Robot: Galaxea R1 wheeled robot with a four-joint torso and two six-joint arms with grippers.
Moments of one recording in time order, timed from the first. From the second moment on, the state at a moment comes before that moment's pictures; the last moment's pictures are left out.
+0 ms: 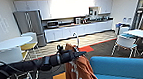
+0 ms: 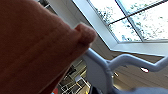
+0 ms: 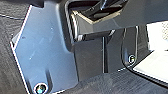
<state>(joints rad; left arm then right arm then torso) 0.16 2.37 -0.97 0.53 -0.20 -1.20 -1.54 3.10 -2.74 -0.53 0.07 0.50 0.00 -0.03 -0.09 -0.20</state>
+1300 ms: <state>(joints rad) 0.16 2.35 -0.97 0.53 -0.20 -1.20 -1.54 3.10 -2.74 -0.53 0.07 0.50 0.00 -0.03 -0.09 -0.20</state>
